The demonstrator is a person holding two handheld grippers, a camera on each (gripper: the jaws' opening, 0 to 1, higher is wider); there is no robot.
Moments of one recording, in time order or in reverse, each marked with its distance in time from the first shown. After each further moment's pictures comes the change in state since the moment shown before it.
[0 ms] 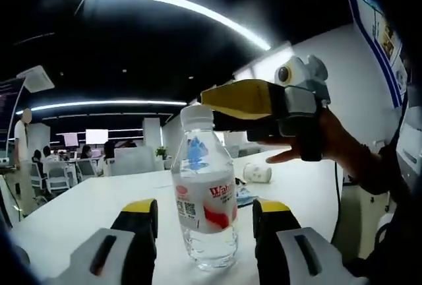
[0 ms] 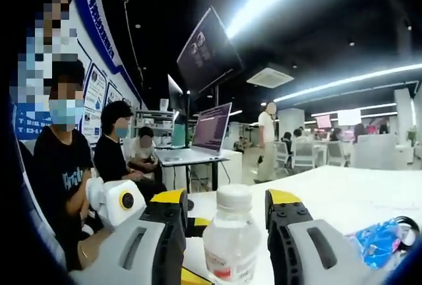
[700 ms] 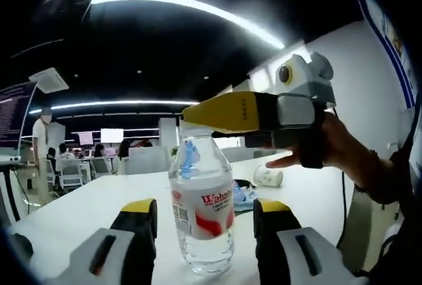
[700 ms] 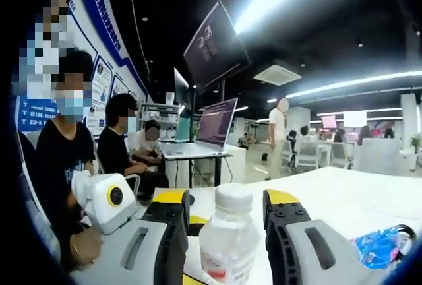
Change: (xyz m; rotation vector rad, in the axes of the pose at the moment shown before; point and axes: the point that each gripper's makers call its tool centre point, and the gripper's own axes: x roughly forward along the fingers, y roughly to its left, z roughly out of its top) left arm 0.002 -0.005 0.005 -0.030 -0.003 0.104; right arm 0.006 0.001 -0.005 -0.040 0.030 0.040
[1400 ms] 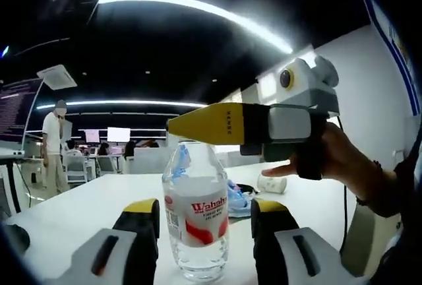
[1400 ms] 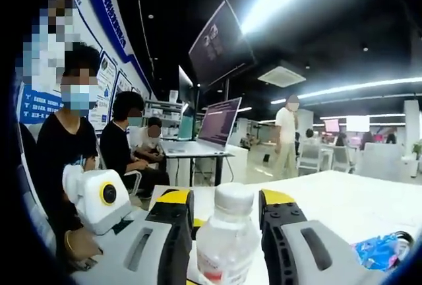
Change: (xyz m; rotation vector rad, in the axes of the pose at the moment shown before) left arm 0.005 -0.005 0.003 -0.010 -0.011 0.060; right arm 0.004 0.000 -0.003 -0.032 0.003 0.016
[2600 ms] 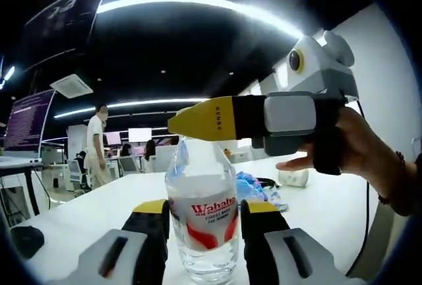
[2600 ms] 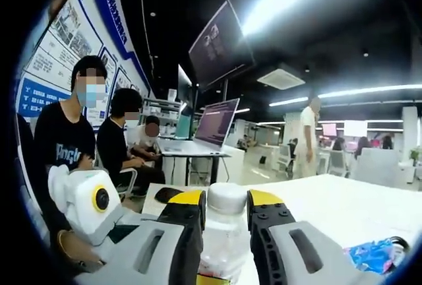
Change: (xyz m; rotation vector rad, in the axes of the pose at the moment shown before) left arm 0.008 0.008 -0.004 0.059 0.036 0.151; right arm 0.001 -0.005 0.001 -0.033 -0.007 -0.017
